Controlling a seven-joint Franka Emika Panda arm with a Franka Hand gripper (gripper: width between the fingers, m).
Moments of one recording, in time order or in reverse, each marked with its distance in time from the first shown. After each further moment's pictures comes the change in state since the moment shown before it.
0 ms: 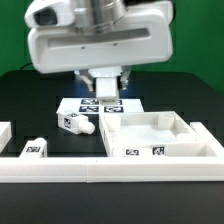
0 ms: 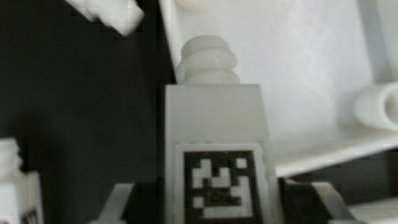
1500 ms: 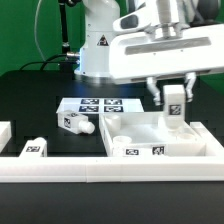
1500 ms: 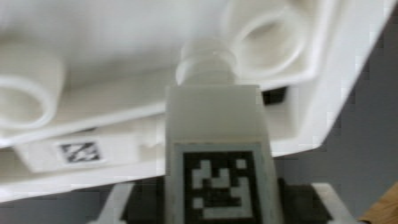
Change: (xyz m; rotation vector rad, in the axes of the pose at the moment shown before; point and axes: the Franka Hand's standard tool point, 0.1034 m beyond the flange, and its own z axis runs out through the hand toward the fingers) arm -0.021 -0.096 0.052 -0.004 0.720 -0.078
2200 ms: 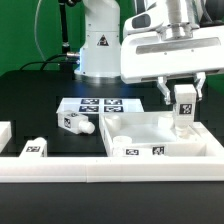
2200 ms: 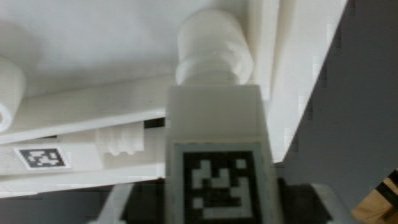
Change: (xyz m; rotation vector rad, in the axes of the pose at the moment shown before) arm -0.002 -0.006 0.002 0.005 0.004 -0.022
